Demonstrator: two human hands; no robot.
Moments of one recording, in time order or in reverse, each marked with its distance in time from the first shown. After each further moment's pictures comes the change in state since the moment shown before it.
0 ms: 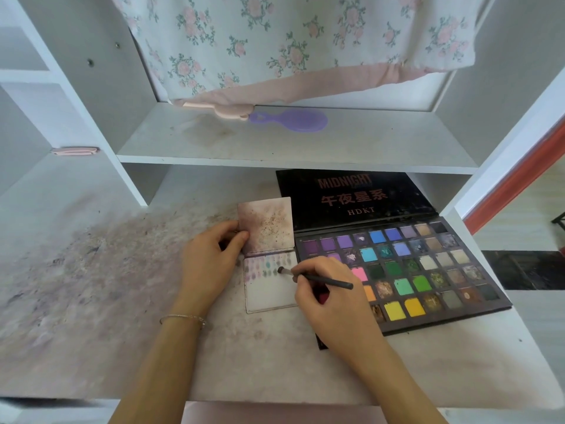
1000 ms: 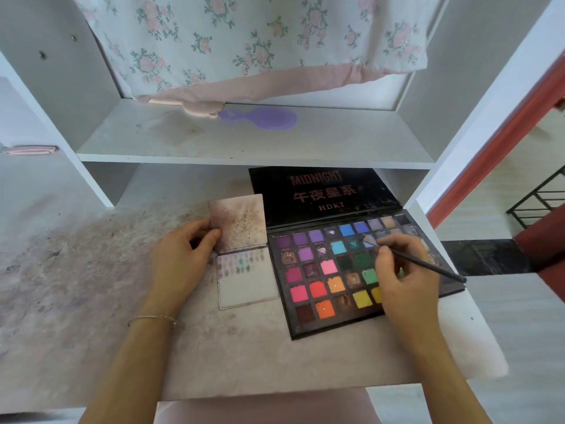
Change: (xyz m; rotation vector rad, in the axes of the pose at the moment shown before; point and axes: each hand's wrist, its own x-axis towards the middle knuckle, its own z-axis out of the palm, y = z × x) left_hand 0.000 -0.001 0.000 -0.001 0.008 0.033; right_hand -0.015 0.041 -0.074 0.172 0.443 0.147
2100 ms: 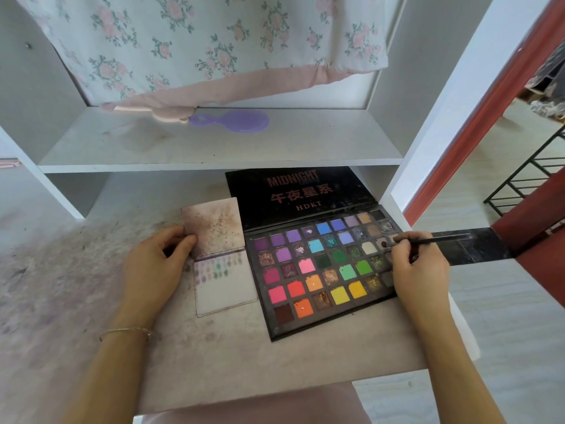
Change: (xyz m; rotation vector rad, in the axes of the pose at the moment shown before) left_hand -0.003 0.005 -0.002 0.041 -0.017 -0.009; right_hand 0.022 0.035 -0.040 -0.431 0.190 0.184
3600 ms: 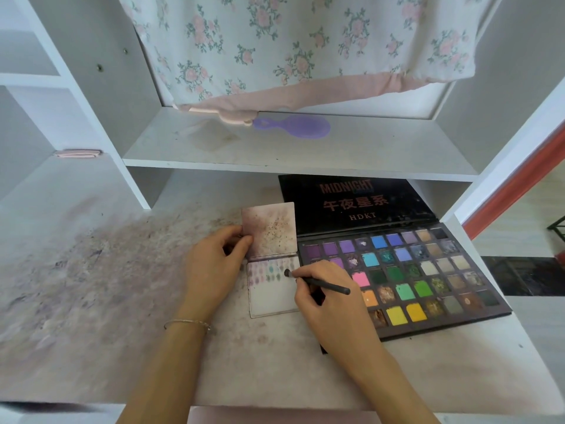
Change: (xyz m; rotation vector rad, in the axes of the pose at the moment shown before) left_hand 0.003 -0.010 0.004 -0.050 0.003 -0.021; right_hand -0.082 -0.096 0.077 0.153 -0.501 -0.489
